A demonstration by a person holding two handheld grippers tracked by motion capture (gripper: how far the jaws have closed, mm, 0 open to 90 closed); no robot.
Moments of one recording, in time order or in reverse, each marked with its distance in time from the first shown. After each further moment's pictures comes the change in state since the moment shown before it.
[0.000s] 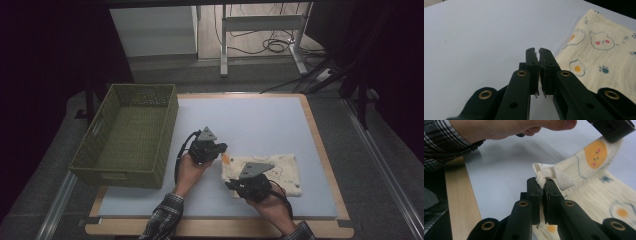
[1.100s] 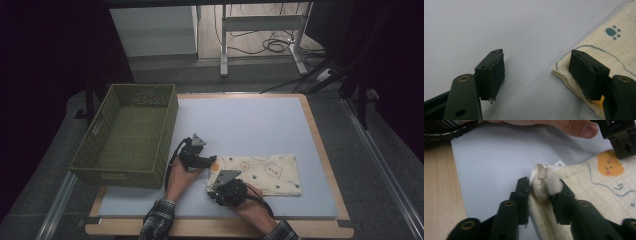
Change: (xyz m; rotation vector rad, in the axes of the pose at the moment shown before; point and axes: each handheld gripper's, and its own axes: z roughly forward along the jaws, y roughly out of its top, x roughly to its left) left arm 0.028 -0.049 0.003 0.147 0.174 -0.076; right arm 0.028 0.005 0.067 0.143 -0.001 -0.122
